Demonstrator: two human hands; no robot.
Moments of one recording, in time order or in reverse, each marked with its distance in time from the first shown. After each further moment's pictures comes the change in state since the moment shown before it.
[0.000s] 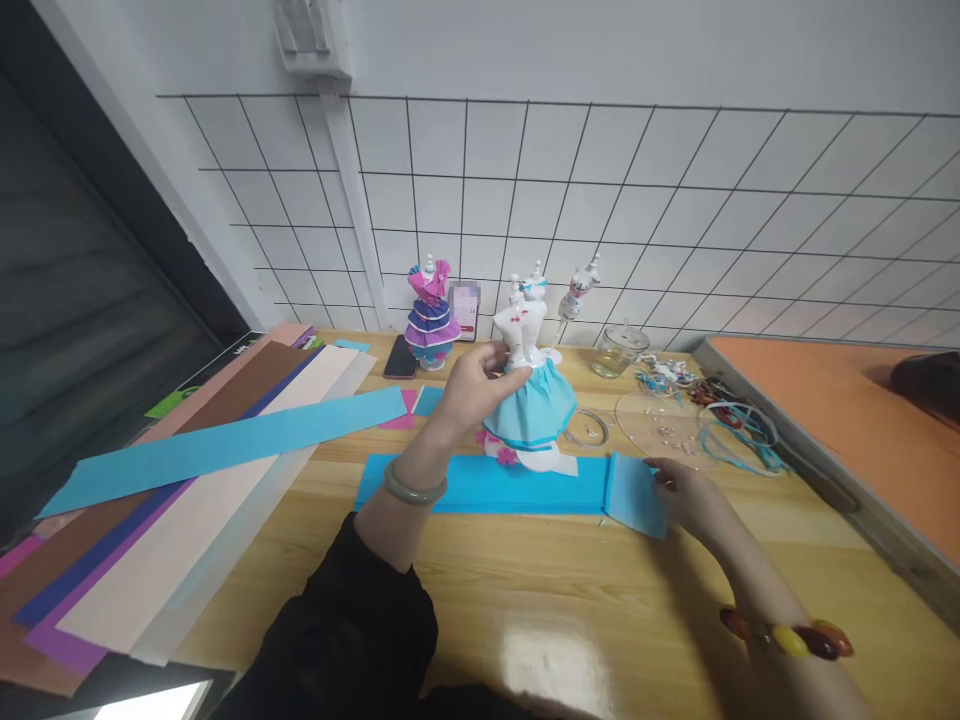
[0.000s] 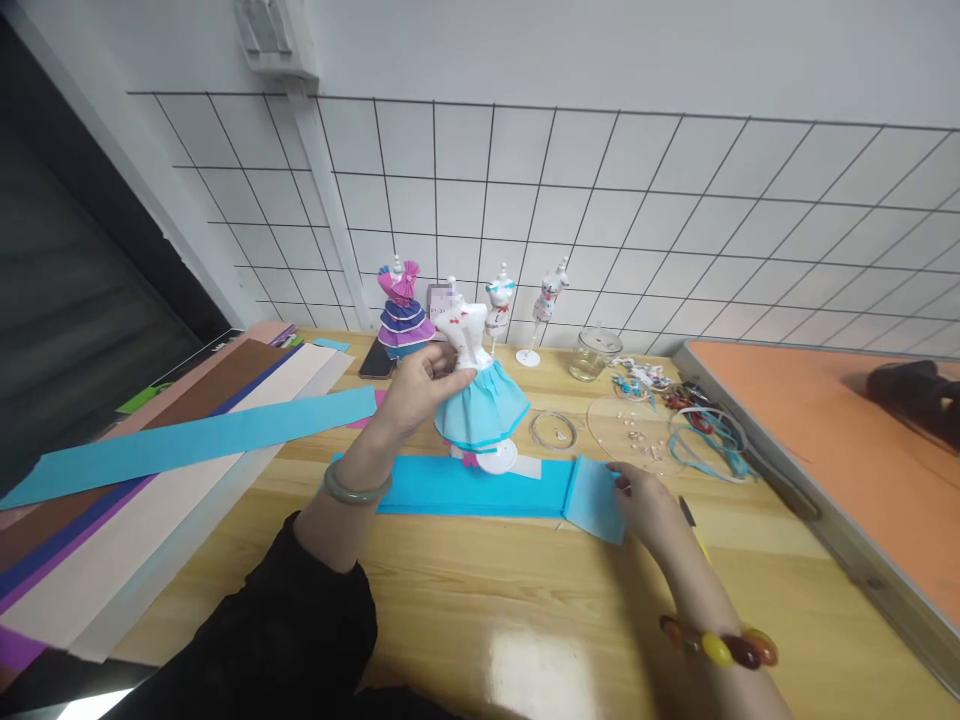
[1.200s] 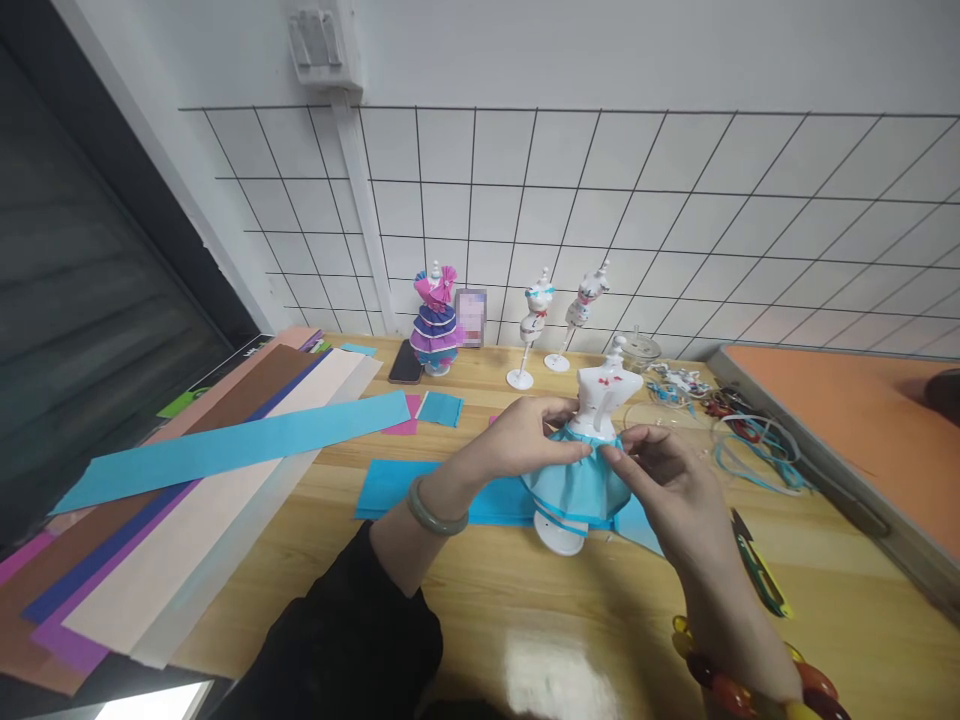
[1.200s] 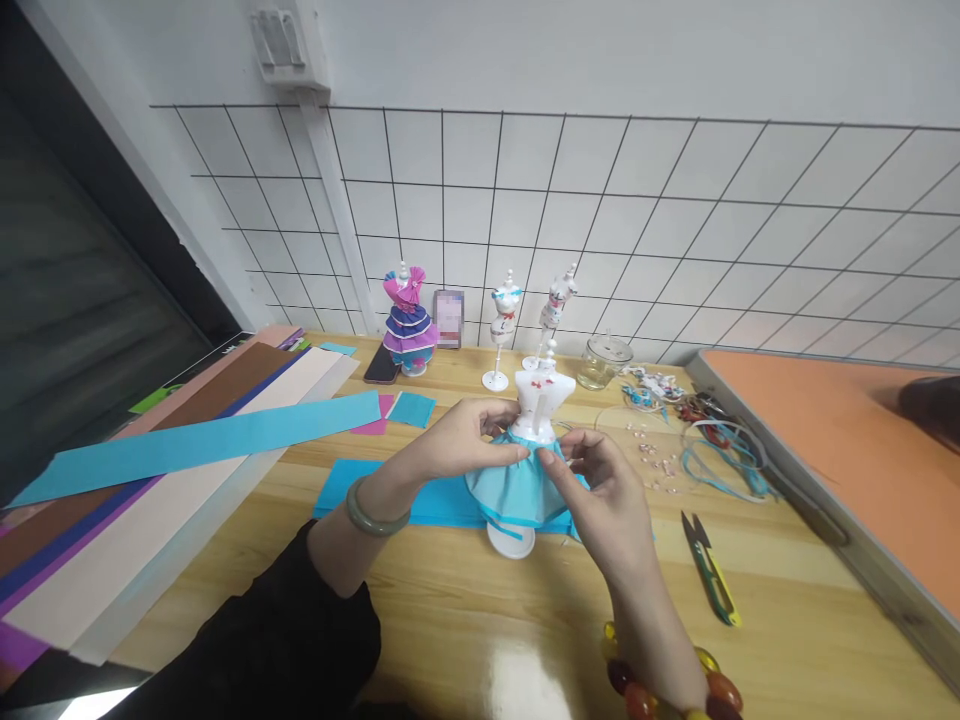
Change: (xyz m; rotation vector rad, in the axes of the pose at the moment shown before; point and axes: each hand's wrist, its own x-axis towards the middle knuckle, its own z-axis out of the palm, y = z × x) left_hand -0.021 0.007 0.038 0.088 -0.434 -0.125; right_hand -0.028 -0.151 -0.007 0.771 0.105 -0.045
